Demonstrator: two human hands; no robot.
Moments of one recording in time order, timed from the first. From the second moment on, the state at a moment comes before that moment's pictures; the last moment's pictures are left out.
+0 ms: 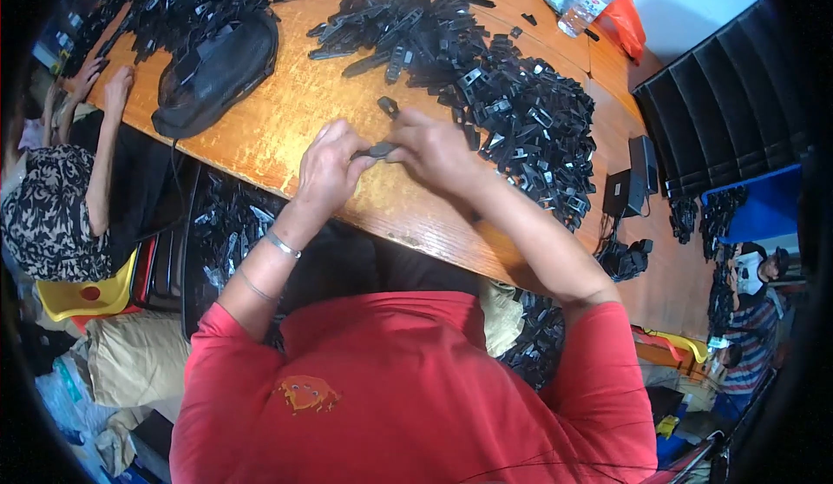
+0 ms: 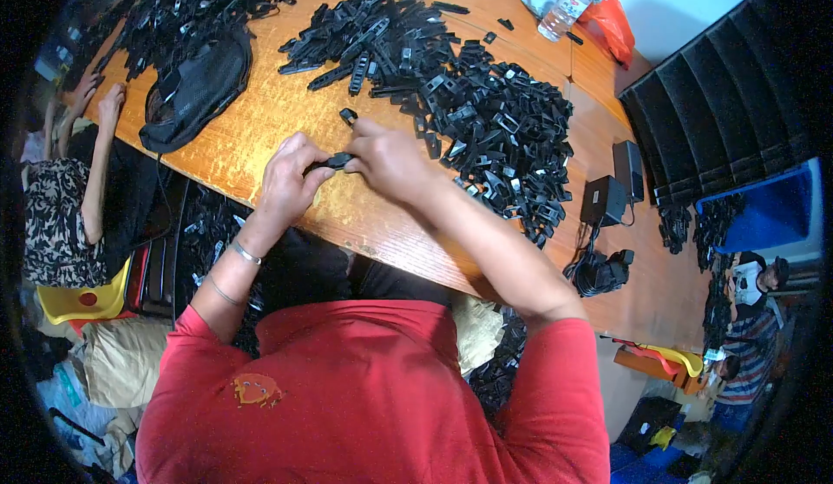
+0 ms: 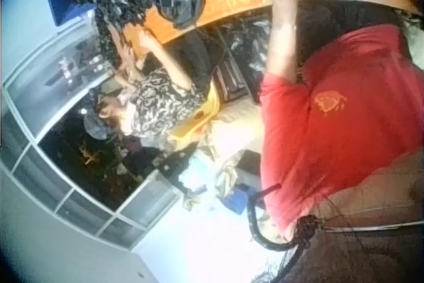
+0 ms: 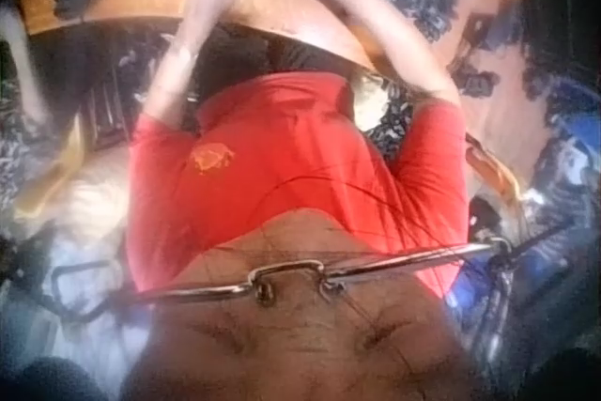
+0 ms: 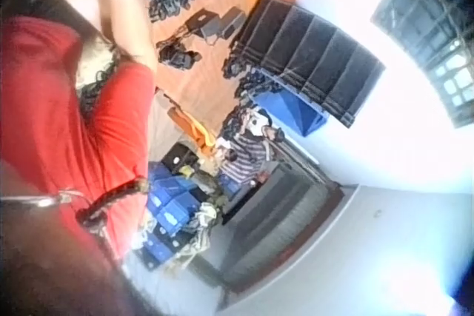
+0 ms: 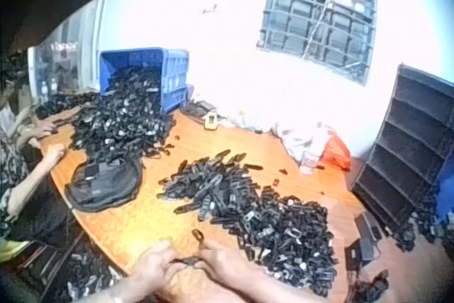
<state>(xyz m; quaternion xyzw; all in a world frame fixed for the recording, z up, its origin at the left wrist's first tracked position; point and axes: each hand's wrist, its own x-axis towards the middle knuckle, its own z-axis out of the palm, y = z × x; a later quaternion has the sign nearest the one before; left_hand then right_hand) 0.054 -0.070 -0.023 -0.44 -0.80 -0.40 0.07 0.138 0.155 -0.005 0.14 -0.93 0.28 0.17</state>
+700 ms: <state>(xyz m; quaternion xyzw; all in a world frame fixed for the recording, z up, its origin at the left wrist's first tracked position) -0.039 -0.032 -0.001 -0.39 -0.85 -0.32 0.14 0.074 0.150 -0.019 -0.01 -0.98 0.16 0.15</state>
